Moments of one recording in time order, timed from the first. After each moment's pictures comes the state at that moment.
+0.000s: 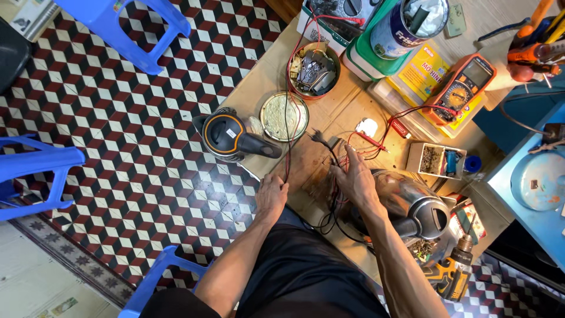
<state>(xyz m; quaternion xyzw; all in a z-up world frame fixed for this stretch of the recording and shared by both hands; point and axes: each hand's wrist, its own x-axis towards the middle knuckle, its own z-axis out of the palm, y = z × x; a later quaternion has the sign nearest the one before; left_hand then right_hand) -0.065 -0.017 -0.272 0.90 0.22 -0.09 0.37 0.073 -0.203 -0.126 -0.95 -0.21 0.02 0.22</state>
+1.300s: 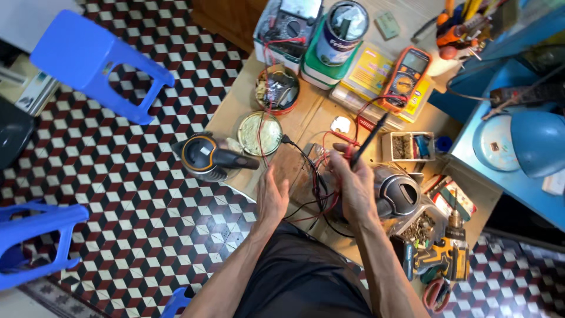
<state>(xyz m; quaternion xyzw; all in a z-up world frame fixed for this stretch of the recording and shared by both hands) -0.034 -0.037 -0.241 0.88 0.12 0.13 0.43 0.043 -0.184 0.005 -0.65 0.18 0.10 0.73</state>
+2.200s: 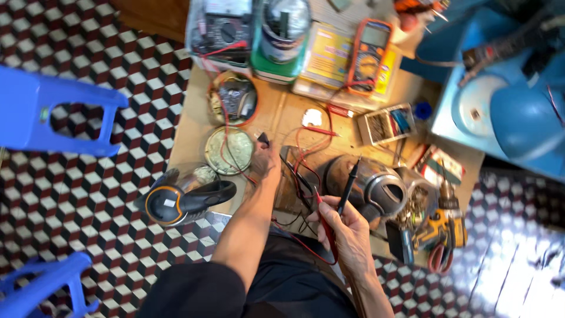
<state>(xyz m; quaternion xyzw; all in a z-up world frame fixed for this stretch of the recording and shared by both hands) 0.125 -0.091 -0.302 0.84 0.27 -0.10 0.46 -0.016 -0.197 0.001 -0.56 0.37 0.11 0.73</state>
